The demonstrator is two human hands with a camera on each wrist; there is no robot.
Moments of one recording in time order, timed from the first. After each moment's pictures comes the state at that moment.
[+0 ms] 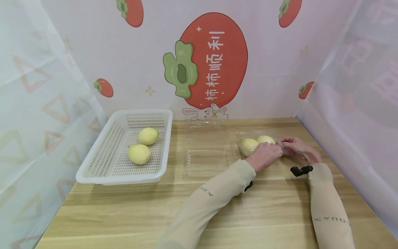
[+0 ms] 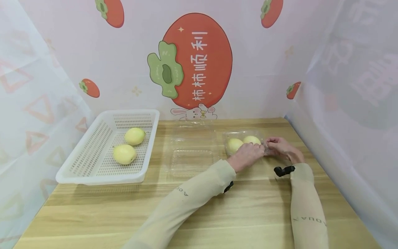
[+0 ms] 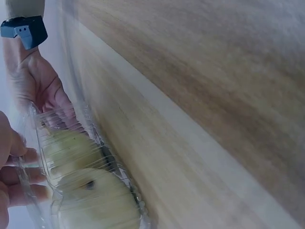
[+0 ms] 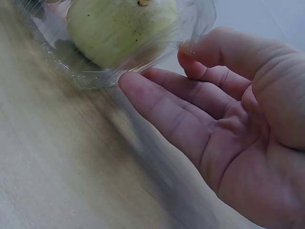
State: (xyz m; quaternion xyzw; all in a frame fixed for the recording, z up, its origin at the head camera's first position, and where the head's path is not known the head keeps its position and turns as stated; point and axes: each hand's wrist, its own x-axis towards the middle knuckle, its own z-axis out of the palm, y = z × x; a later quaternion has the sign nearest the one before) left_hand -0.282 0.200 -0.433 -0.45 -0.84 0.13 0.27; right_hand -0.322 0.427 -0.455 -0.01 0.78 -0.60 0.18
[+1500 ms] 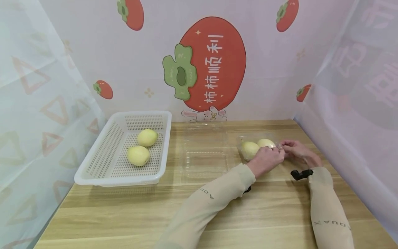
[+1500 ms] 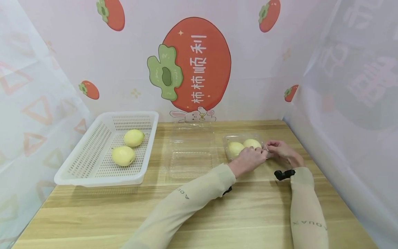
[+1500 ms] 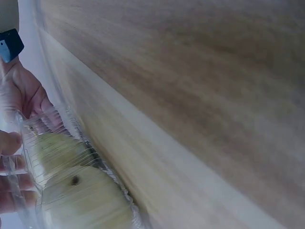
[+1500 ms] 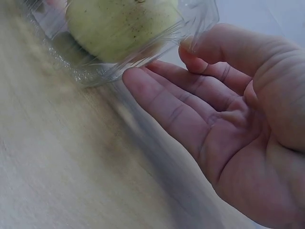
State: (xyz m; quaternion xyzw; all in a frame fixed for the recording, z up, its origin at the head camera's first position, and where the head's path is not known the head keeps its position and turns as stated) left_hand -0.274 0.210 -0.443 -0.42 -0.82 0.15 0.36; right_hand -0.316 0.435 -0.463 -0.05 0.76 -0.62 0.17
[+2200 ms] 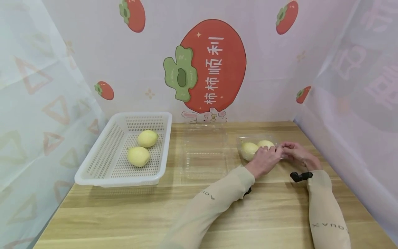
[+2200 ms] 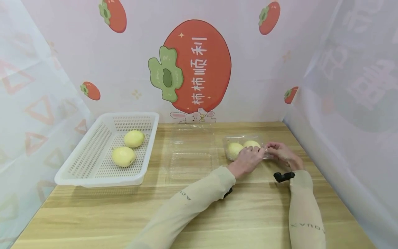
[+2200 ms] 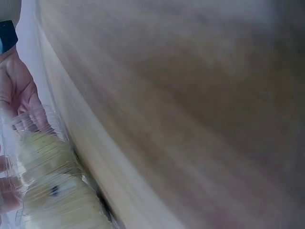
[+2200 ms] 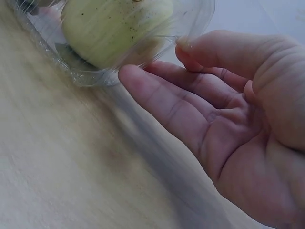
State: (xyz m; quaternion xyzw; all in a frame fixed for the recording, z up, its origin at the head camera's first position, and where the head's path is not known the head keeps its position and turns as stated) left_hand -0.279 0.216 -0.452 -0.38 -0.87 0.07 0.29; right_hand -0.308 0.434 -0.462 -0.06 0.77 -0.61 0.15
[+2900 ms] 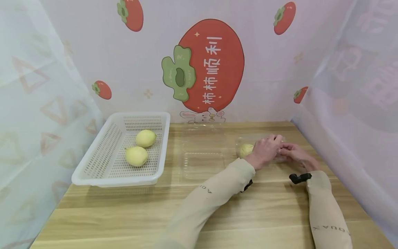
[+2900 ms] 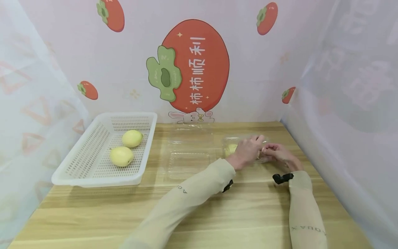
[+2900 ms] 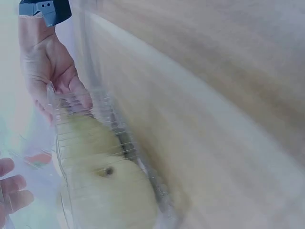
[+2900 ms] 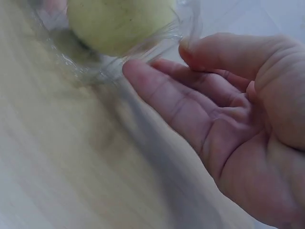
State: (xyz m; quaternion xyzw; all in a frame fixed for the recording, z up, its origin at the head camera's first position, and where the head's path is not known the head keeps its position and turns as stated) left_hand -0.281 0.211 -0.412 -0.38 -0.88 -0.11 0.25; right_hand -0.301 0.437 -0.465 -0.10 0.76 -0.62 0.16
